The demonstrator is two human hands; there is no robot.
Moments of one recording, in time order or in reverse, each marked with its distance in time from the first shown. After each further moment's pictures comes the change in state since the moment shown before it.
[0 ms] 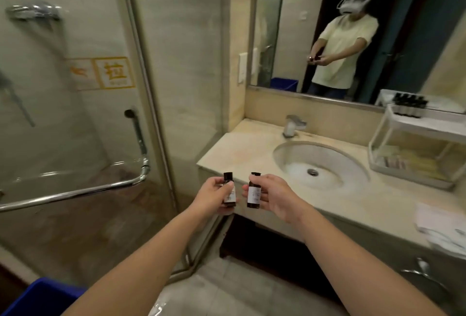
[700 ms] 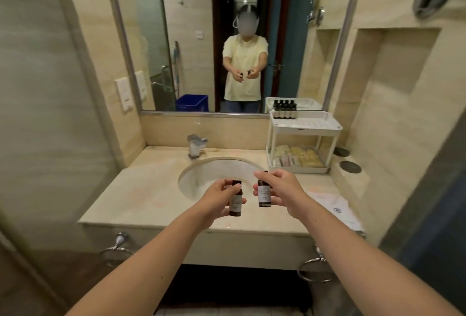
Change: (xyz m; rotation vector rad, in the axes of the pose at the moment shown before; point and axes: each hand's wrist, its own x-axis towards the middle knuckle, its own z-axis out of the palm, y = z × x) left_hand 0.059 0.043 0.276 0.168 -0.507 0.028; right_hand -0.057 -0.074 -0.255 -0.023 0.501 -0.205
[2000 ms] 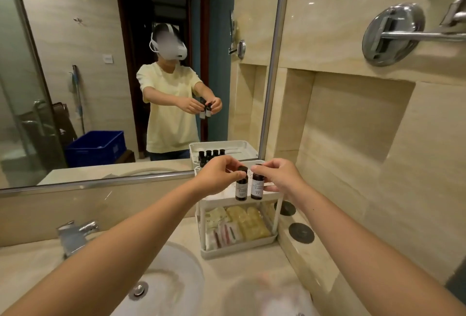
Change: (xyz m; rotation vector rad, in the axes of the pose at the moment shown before) left_hand 0.346 0.203 0.154 0.649 -0.256 0.569; right_hand 0.277 -0.142 -0.200 -0.178 0.376 -0.164
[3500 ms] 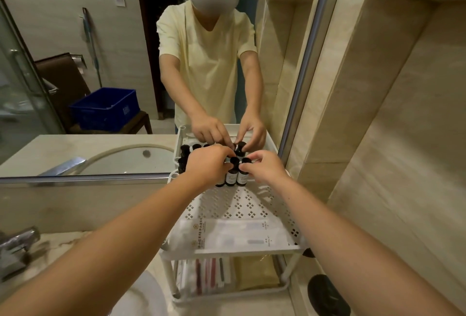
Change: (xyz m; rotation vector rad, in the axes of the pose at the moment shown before) left_hand 0.242 -0.142 0.044 0.795 0.142 -0.067; right_hand 0.307 0.093 0.040 -0.382 -0.161 0.006
